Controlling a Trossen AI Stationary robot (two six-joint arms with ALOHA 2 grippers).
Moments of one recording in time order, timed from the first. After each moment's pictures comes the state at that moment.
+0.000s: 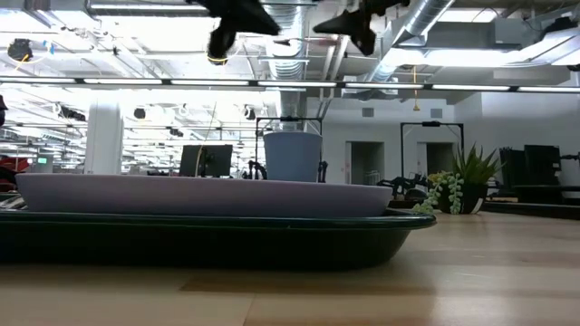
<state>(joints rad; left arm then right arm) 0.18 1.29 1.16 -0.30 0.02 -0.46 -0.17 1.36 1.18 -0.19 -0.22 0.42</state>
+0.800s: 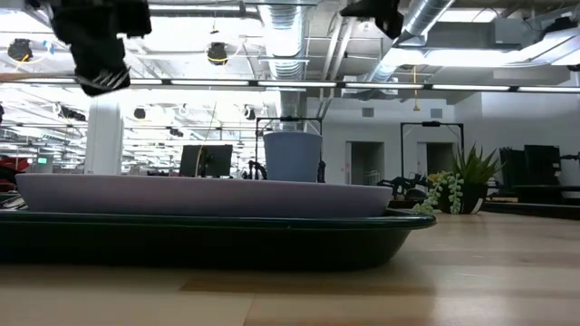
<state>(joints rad) 0.00 0.78 0.70 -0.70 0.24 -0.56 -0.10 1.22 1.18 -0.36 -0.13 0.42</state>
